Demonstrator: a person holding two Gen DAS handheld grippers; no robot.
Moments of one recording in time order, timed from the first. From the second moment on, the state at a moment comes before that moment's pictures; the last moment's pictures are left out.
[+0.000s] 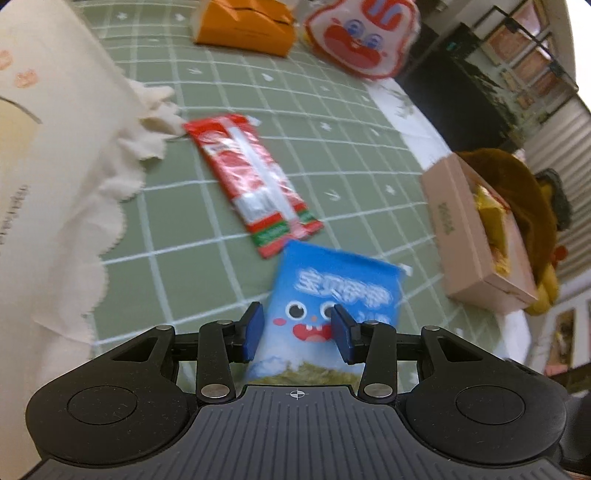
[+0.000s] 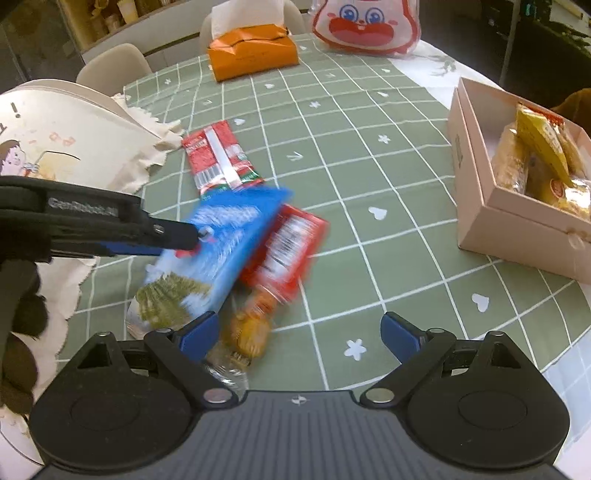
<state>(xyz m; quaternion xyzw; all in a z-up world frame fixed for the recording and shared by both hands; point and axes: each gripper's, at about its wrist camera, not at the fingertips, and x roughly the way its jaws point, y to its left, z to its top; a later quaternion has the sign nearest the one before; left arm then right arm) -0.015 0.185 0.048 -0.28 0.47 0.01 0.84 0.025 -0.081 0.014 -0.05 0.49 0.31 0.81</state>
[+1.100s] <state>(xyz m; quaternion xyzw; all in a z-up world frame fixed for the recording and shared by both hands) -0.025 0.176 0.077 -0.21 0.43 0.09 0.87 0.031 -0.068 0.022 -0.01 0.53 0.27 0.80</state>
